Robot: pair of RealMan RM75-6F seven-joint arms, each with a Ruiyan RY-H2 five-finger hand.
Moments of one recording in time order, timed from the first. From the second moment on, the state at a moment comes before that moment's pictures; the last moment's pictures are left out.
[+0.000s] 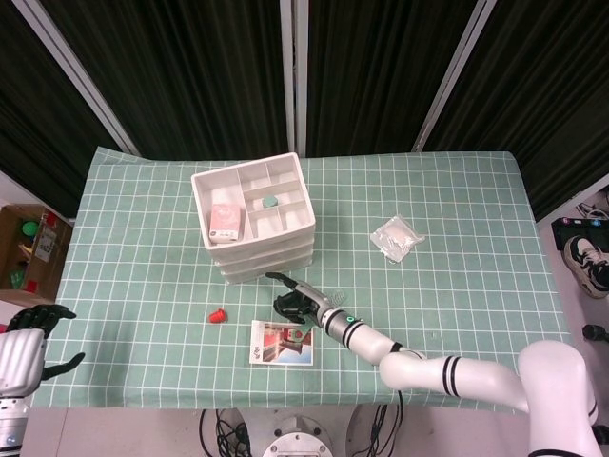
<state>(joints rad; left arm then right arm) -0.02 -1.18 -0.02 -1.59 1.49 1.52 0.02 0.97 -1.75 0.33 -1.41 -0.75 0.40 0.82</state>
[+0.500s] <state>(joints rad) -0.02 -1.18 -0.02 -1.58 1.49 1.51 0.00 1.01 -1.83 0.36 -1.31 -0.63 0.40 0.71</state>
